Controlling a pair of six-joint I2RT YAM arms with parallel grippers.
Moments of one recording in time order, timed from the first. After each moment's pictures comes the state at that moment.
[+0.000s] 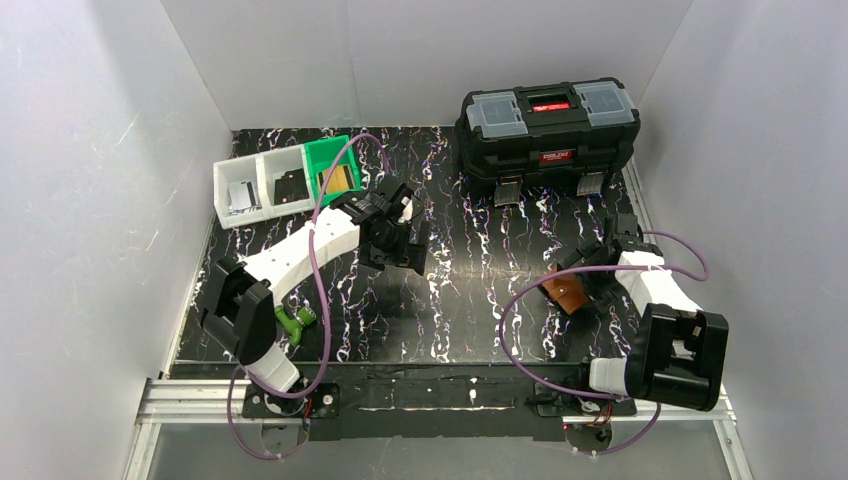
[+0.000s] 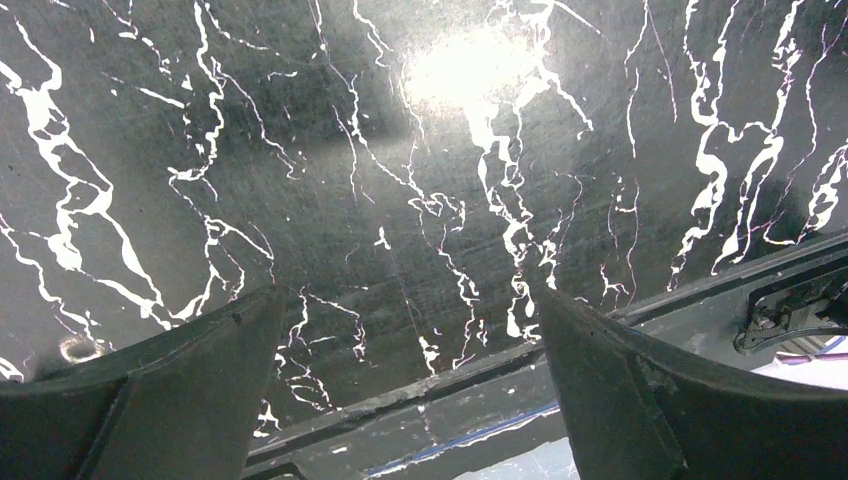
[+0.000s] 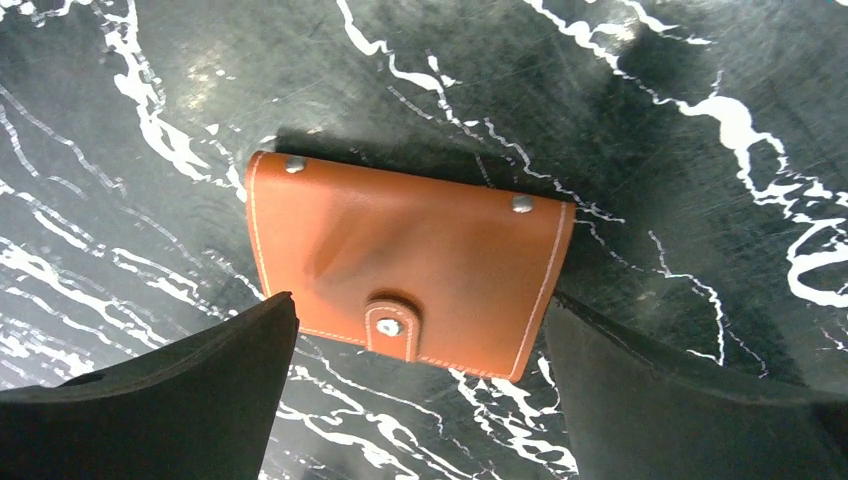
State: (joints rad) left arm -0.66 1.62 1.32 -0.90 0.07 -0.44; right arm -0.15 1.29 0.71 -0.66 -0.06 0.76
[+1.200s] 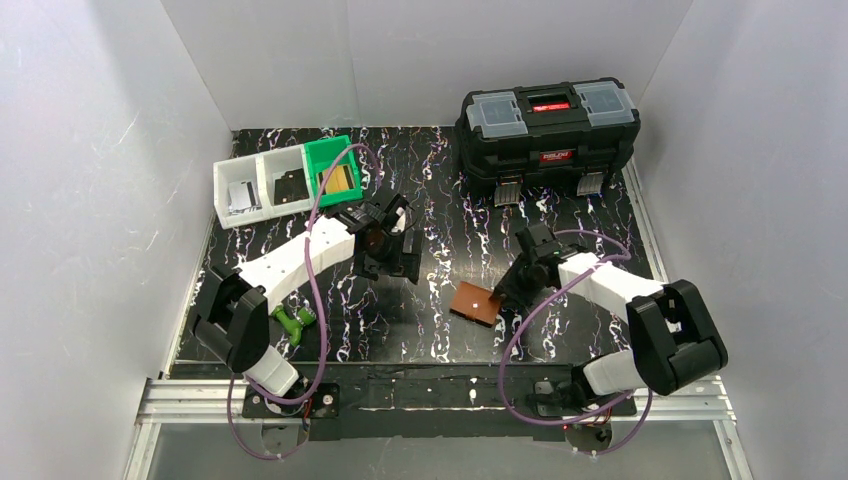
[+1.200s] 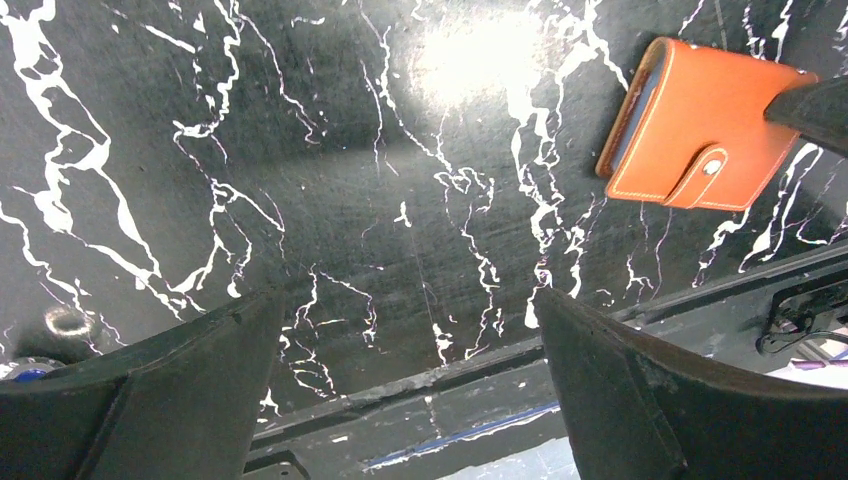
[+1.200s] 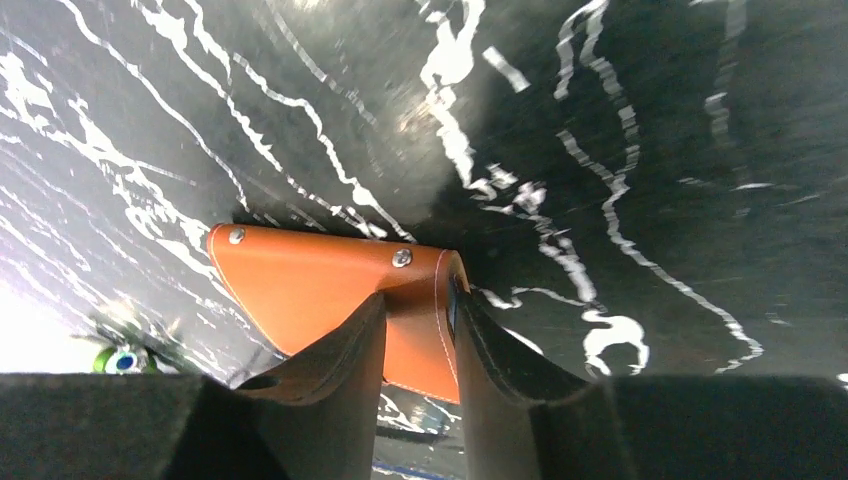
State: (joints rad) left arm -0.66 1.56 1.22 -0.88 0.05 -0.48; right arm 0.41 1.38 0.68 -0.50 -0.16 1.08
